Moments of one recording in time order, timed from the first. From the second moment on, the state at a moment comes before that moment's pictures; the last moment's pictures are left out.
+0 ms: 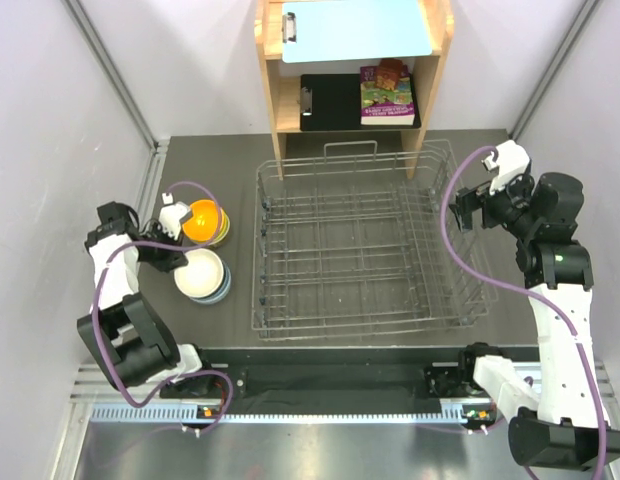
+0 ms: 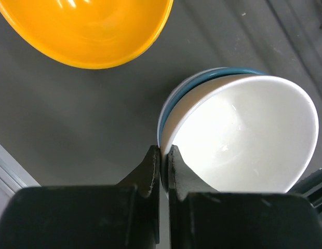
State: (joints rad) left arm 0.48 1.35 1.02 -0.91 0.62 0.96; right arm -0.08 0.89 1.13 -0.57 -0.41 -0.35
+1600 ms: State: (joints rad) left arm -0.30 1.29 1.33 -0.35 0.73 0.24; right arm 0.37 1.47 1.25 -0.02 -1.08 0.45
